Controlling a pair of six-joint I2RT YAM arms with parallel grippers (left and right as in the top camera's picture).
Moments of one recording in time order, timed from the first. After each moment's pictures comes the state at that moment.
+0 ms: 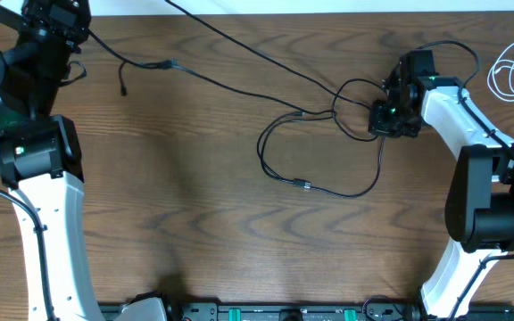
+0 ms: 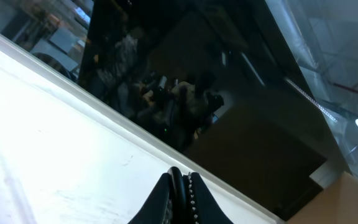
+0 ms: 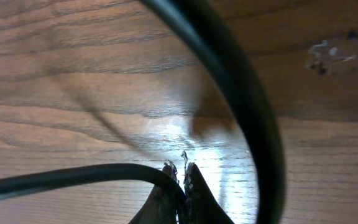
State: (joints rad) left arm 0.27 1.33 1.35 0.25 0.55 -0.94; right arm 0.03 2.02 1.42 -0.76 -0.21 0.22
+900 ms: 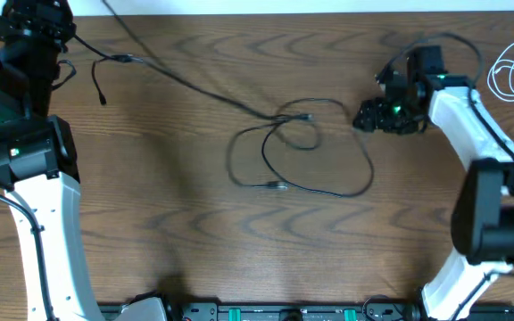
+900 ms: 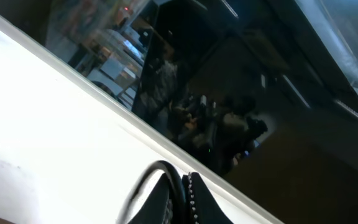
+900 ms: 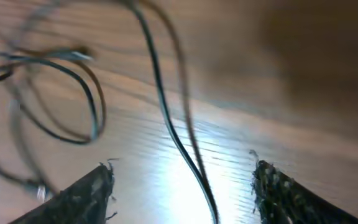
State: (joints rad) left arm 0.30 1.33 1.35 0.19 0.39 -0.84; right arm 0.03 1.93 1.42 -0.77 -0.39 0.00
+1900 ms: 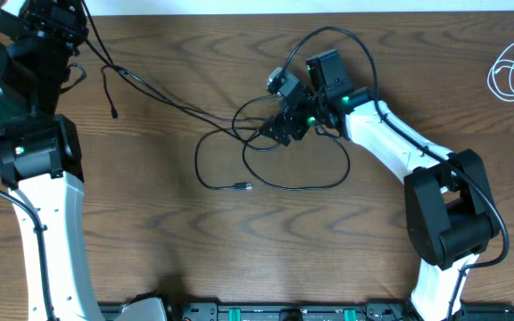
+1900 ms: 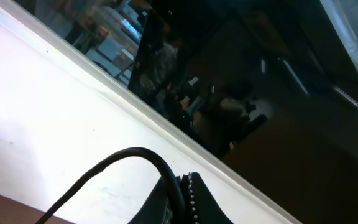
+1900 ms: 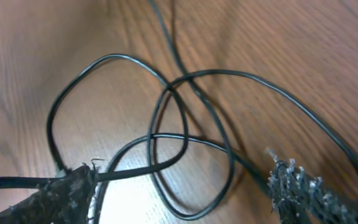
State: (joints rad) left arm 0.27 1.33 1.35 0.13 0.42 -0.84; right arm 0.43 2.00 1.42 -0.35 -0.57 -0.30
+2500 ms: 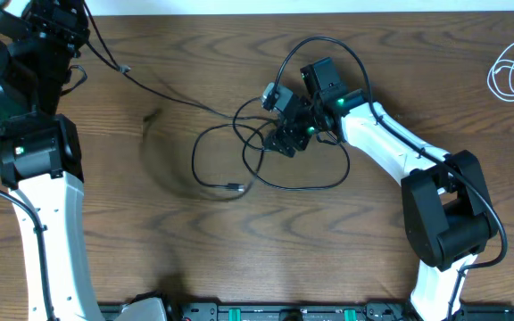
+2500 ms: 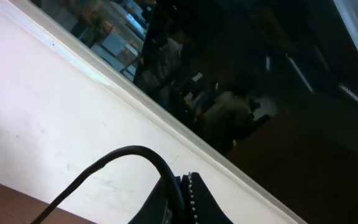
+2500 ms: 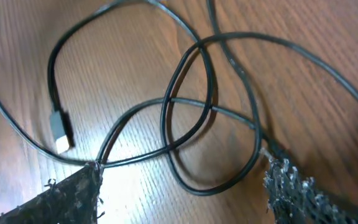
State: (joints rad) left arm 0.27 1.33 1.35 0.10 0.42 -0.84; right arm 0.45 2.00 1.42 -0.48 -0.54 -0.46
